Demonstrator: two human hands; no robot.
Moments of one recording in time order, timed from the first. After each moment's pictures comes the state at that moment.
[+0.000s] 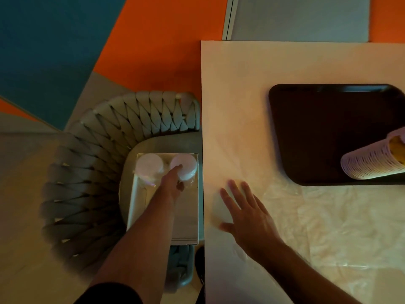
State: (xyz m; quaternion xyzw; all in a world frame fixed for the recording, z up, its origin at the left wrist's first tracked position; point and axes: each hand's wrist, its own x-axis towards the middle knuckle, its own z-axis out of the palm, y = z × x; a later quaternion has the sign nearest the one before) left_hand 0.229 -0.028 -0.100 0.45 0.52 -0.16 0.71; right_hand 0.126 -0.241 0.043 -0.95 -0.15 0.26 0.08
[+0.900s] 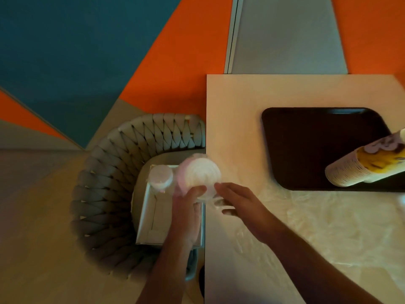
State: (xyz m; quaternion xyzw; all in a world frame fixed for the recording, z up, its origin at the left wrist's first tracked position) left_hand 0.116 -0.090 0.106 0.45 0.24 0.02 0.86; right_hand 0.137 -0.232 0.123 -0.69 0.10 0.33 0.64
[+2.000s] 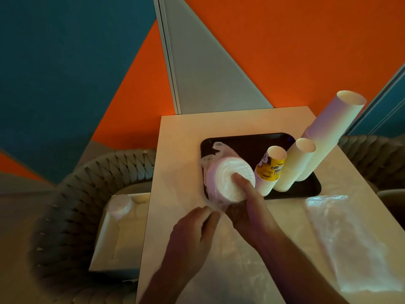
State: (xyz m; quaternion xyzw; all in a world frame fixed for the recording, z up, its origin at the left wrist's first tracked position) left_hand 0.056 -0.268 0.189 0.90 -0.07 0.06 0.42; right_hand 0.104 -0.416 0.219 -0.39 0.18 0.15 0.89
